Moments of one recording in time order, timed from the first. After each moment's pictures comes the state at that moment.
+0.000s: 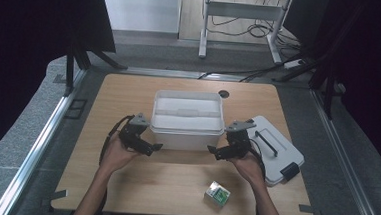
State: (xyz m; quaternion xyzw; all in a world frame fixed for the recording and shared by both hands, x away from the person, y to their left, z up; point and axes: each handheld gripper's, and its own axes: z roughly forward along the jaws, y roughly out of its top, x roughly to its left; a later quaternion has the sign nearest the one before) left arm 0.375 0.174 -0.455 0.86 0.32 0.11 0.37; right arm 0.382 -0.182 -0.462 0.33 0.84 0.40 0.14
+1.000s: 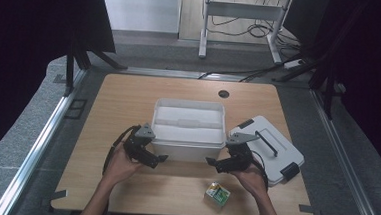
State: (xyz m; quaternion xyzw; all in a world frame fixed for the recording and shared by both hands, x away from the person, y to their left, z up) left arm 0.331 0.154 -0.456 0.87 0.30 0.10 0.37; right arm 0.338 -0.187 -0.462 0.30 0.84 0.43 0.10
